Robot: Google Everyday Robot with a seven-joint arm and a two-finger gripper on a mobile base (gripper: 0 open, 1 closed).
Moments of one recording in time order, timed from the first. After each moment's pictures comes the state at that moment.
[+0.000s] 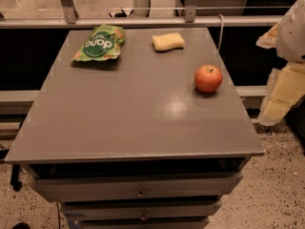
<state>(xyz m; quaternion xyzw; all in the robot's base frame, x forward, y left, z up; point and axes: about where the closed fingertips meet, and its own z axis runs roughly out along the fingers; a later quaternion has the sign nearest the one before) 0.438 -0.217 0.976 -0.60 0.78 -0.03 0.16</state>
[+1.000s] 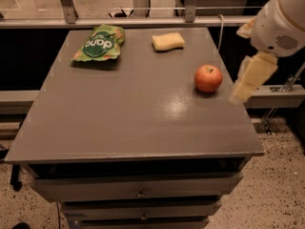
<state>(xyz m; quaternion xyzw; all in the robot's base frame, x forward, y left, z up) 0.502 -0.195 0.964 -0.60 0.77 -0.02 0.23</state>
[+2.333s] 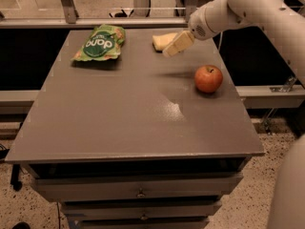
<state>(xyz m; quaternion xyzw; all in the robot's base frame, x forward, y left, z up) 0.762 -0.108 0.907 -0.46 0.77 0.08 0.44</state>
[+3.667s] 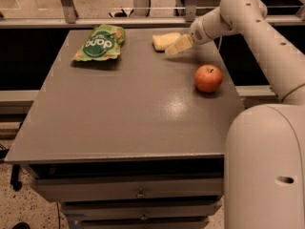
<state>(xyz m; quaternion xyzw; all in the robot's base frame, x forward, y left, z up) 0.839 -0.135 0.846 -0.38 0.82 0.11 0.42</state>
